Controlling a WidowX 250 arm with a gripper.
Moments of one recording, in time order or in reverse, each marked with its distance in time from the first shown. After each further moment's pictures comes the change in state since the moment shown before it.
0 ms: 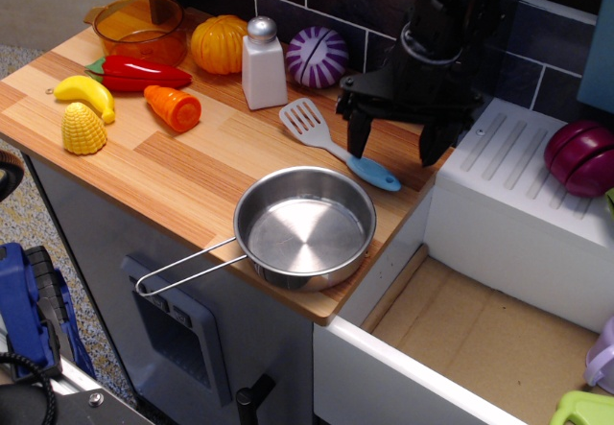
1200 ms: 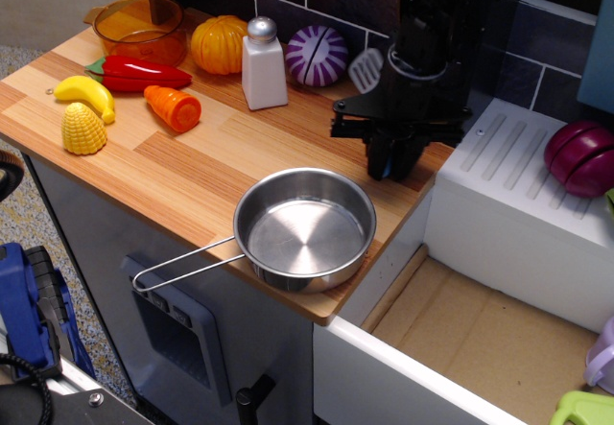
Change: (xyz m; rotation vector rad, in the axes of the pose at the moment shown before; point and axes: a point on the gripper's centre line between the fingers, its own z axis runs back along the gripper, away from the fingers) arm -0.008 0.004 -0.010 0.027 0.112 0.084
